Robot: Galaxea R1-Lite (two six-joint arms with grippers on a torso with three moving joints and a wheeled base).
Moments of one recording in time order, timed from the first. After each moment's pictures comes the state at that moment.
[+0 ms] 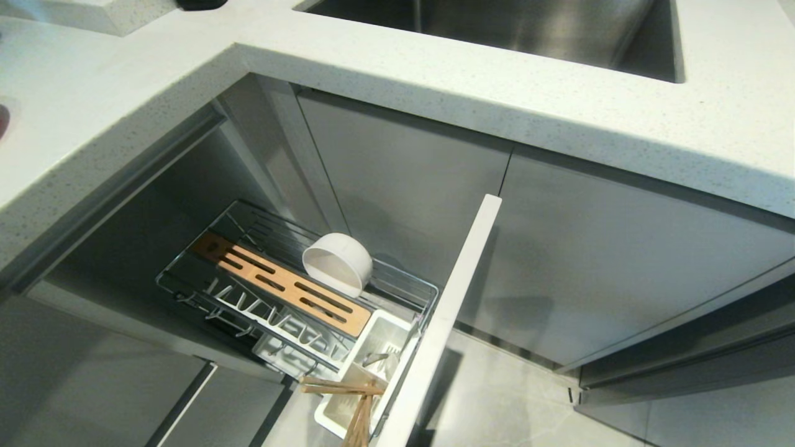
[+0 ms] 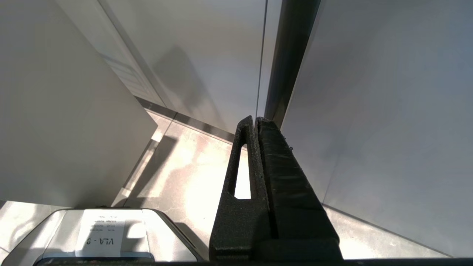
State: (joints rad) left arm 0.73 1.71 -1.96 0.46 0.14 -0.73; right arm 0.00 0.00 0.00 0.00 0.00 0.02
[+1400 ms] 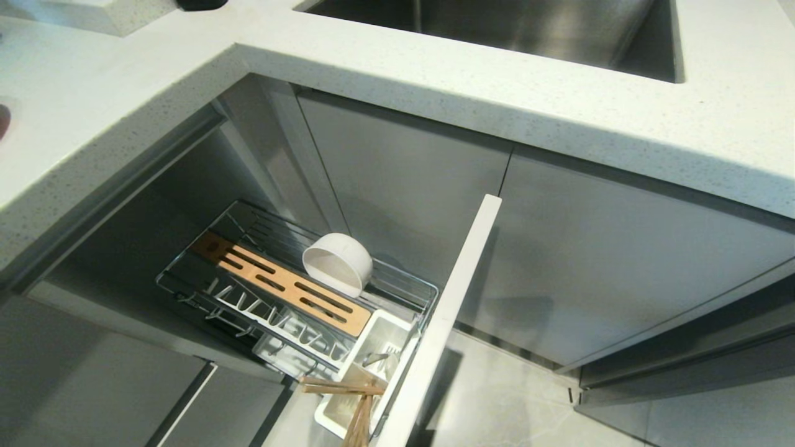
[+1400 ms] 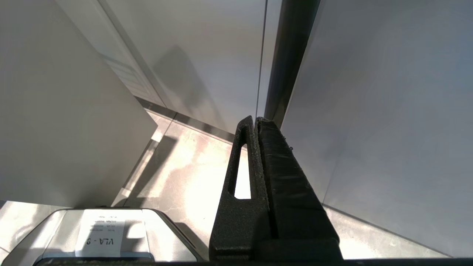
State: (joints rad) left arm 0.81 1.56 -1.96 0.52 0.01 -0.53; right arm 0.00 0.00 0.00 0.00 0.00 0.02
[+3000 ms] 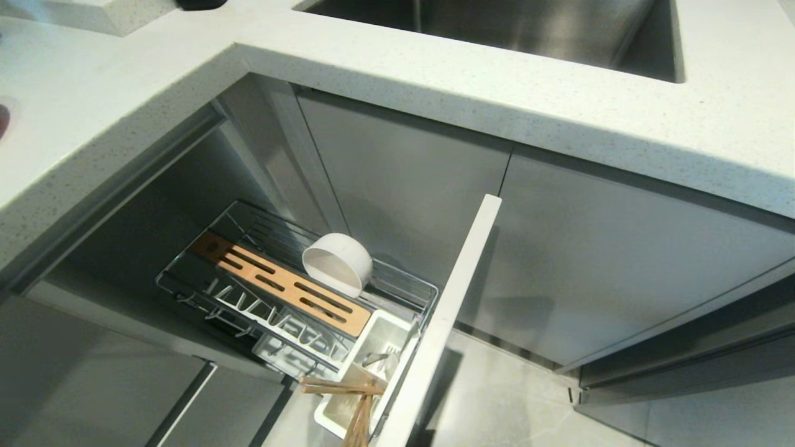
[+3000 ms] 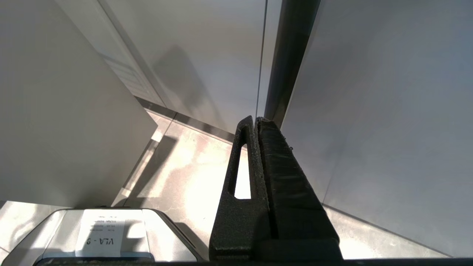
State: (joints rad) left arm 0.72 1.68 -1.96 0.45 0.05 -0.49; right arm 0.00 0.00 0.00 0.00 0.00 0.02
